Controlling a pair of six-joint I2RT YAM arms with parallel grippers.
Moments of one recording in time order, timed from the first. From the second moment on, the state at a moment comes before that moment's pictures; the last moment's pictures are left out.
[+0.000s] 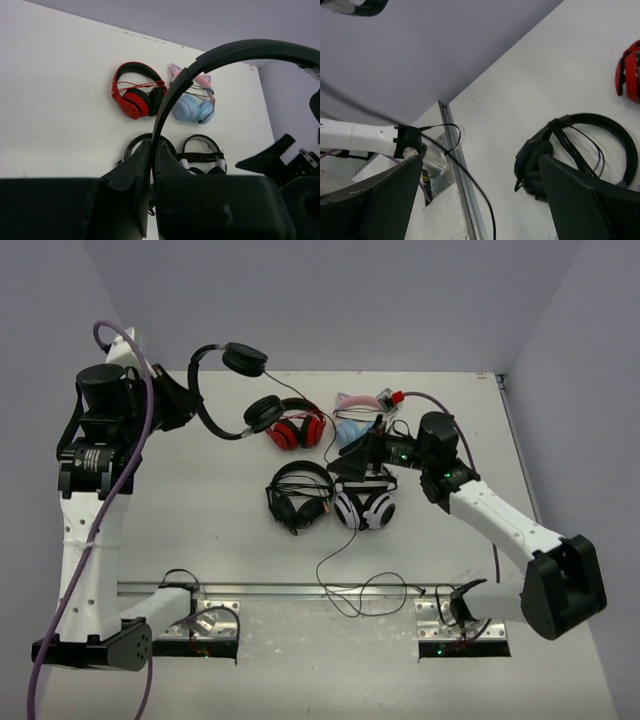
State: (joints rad) left arm 0.03 1.06 1.52 -0.77 0.19 -0.44; right arm 0.40 1.24 0.78 0.36 -0.81 0.53
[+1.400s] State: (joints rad) left arm 0.03 1.14 1.70 -0.87 0.23 -0.51; right arm 0.58 1.35 0.88 0.44 -0.39 0.63
